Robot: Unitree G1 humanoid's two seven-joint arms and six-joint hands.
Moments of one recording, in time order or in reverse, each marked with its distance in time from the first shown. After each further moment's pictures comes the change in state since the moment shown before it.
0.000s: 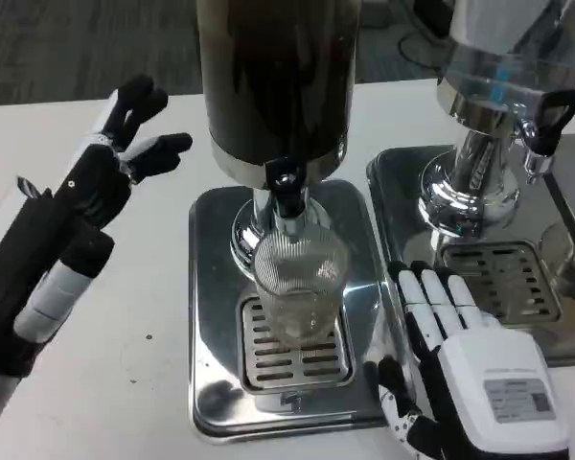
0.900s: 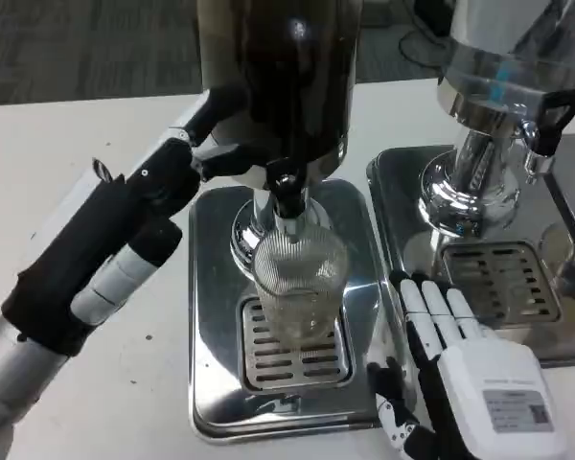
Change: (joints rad) left arm -0.091 -0.110 0.019 -0.036 0.049 0.119 -0.178; right arm 0.032 0.032 0.002 -0.002 0.006 0.001 0.000
